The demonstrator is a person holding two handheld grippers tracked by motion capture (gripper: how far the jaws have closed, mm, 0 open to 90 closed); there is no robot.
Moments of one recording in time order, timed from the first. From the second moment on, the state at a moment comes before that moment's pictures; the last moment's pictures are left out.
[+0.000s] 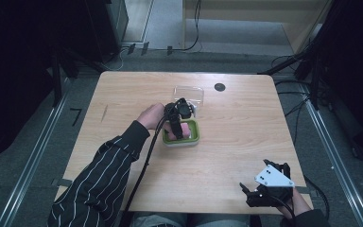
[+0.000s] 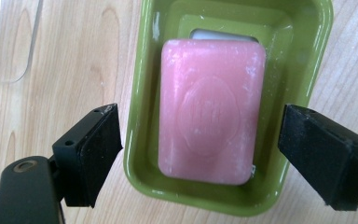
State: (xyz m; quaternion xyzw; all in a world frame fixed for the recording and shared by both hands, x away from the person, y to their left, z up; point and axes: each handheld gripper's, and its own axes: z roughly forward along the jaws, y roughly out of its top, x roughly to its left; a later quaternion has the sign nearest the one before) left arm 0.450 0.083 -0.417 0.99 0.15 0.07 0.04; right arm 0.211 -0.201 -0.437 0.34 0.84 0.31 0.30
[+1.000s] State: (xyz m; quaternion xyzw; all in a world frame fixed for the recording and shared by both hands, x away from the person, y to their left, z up) left arm 0.421 0.137 -0.403 0.97 0.22 0.08 -0.01; right arm 0.222 -0.190 -0.435 0.31 0.84 0.32 0.29
